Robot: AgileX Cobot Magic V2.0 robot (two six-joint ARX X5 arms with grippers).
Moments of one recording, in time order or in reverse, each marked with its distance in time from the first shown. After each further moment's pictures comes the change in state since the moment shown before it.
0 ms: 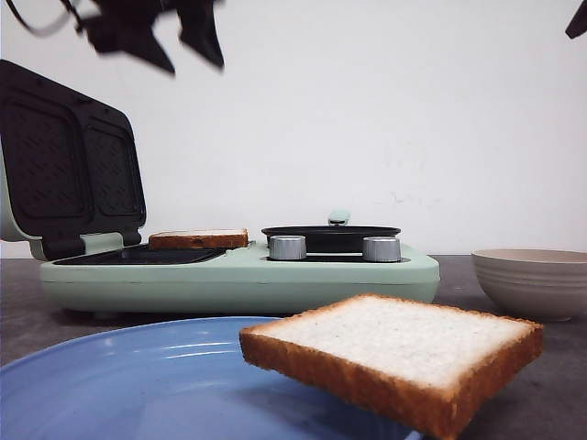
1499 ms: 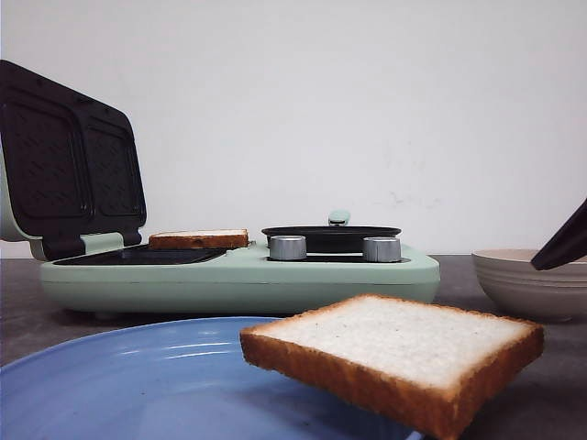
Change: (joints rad) left arm 0.018 -0.779 -0.445 -0.180 0.071 -0.187; right arm 0.113 0.003 -0.594 0.436 -0.319 0.485
